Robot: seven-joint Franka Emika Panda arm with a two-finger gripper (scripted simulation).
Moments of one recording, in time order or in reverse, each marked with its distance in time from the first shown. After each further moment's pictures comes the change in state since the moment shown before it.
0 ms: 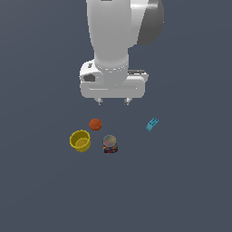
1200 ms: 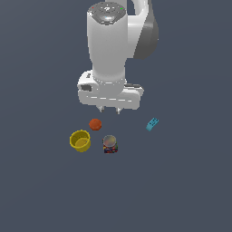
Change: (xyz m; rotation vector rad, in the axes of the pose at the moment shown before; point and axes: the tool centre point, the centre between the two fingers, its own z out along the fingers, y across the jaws) arm 0.016 0.014 0.028 -0.041 0.018 0.103
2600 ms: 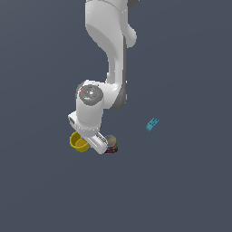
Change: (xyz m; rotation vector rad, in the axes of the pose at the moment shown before) arm 0.062 0.100 0.166 -0.158 0.142 0.602
